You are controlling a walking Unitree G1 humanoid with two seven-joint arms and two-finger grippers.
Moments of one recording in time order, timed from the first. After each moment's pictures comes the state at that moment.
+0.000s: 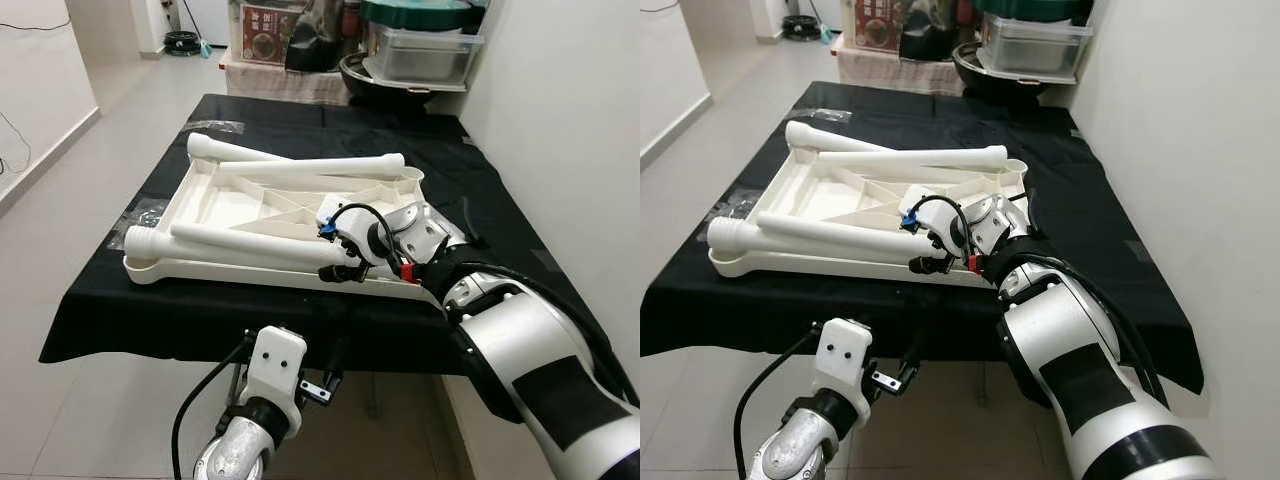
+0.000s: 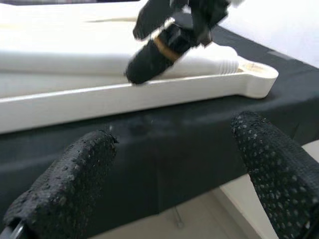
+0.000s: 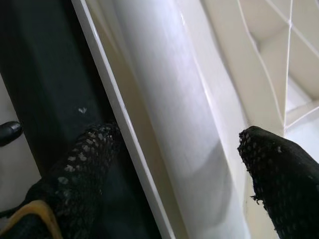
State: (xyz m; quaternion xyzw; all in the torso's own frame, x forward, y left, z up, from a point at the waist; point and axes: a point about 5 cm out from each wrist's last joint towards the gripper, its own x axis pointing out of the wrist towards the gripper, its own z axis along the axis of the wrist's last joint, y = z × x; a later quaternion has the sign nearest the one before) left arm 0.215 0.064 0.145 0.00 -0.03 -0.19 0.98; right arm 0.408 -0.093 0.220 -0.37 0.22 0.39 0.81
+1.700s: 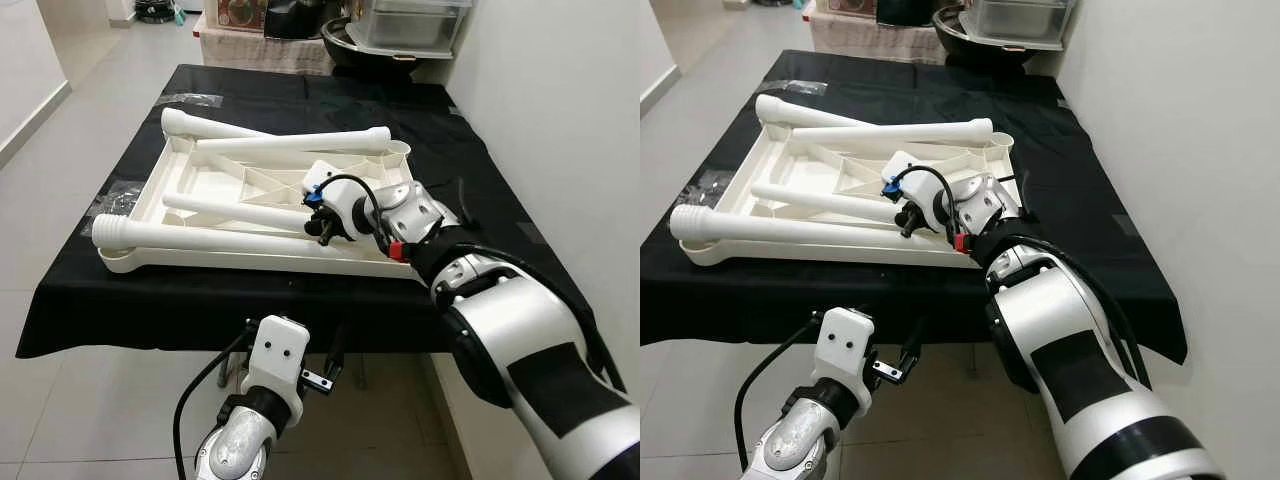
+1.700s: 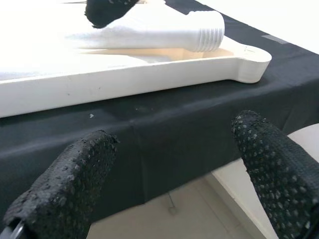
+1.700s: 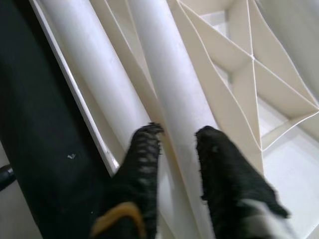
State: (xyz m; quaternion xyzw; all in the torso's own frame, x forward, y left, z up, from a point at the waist) left arm 0.215 0.061 0.144 0.00 -0.01 -0.19 0.98; right arm 0.412 -0.071 0.249 -0.32 0.15 0.38 0.85
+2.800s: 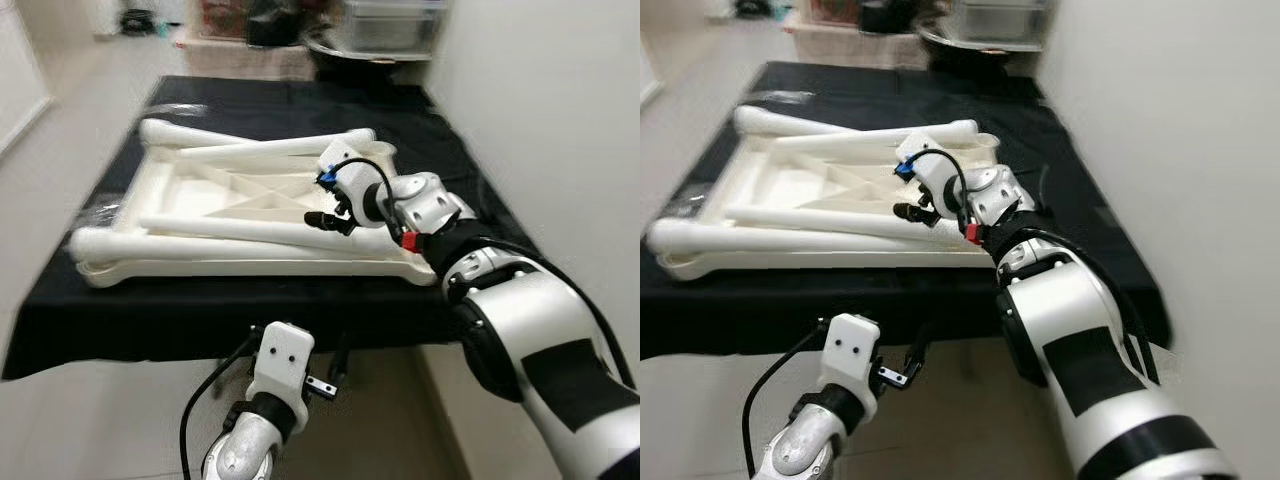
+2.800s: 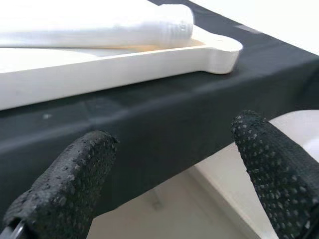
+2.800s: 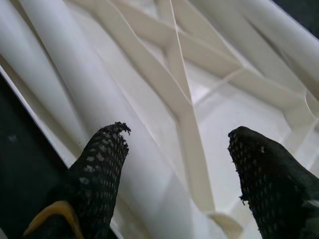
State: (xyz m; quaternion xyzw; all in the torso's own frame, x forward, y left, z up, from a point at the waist) left arm 0.216 0.059 0.140 0.00 0.00 -0.19 0.98; right arm 0.418 -0.093 0.259 -0.30 0.13 0.34 0.88
